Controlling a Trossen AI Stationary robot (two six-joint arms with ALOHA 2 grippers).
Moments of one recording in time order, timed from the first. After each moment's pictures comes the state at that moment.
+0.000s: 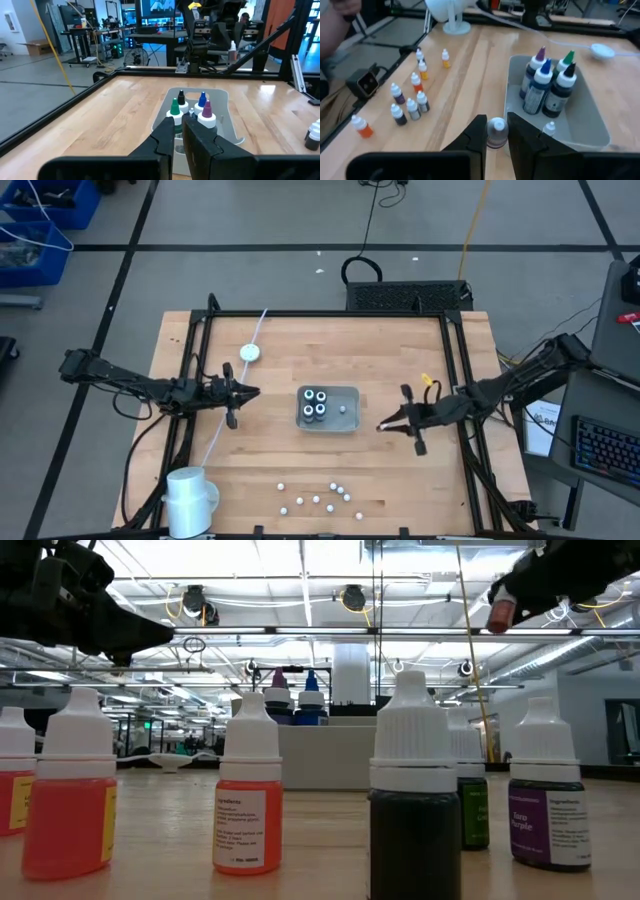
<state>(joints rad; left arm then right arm) -0.24 0.50 0.02 0.46 -0.39 0.00 0.44 0.86 0.45 0.03 0.26 0.11</state>
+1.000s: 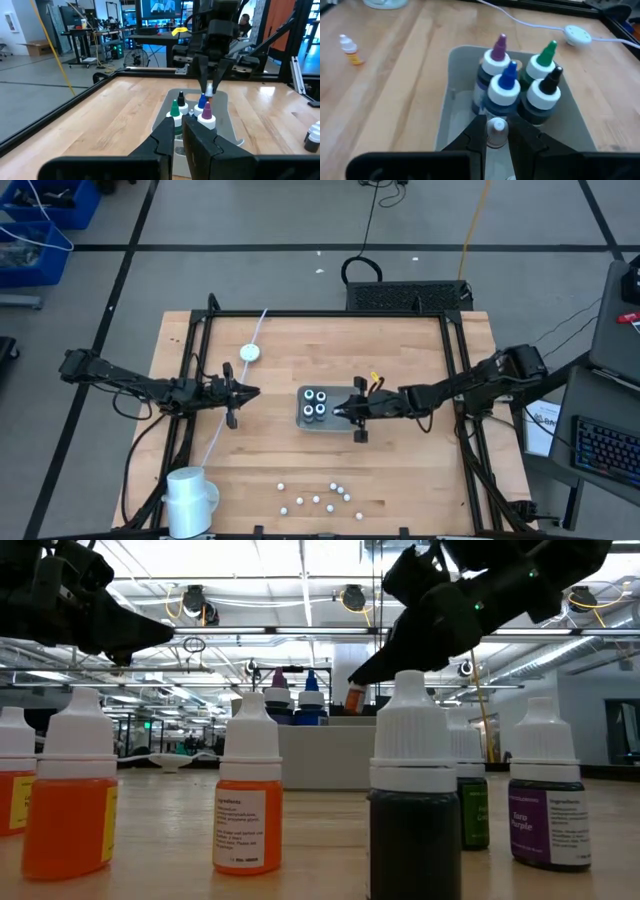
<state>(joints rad) -0.24 0.50 0.02 0.47 -0.39 0.00 0.16 1.56 0.69 0.37 0.21 -0.01</state>
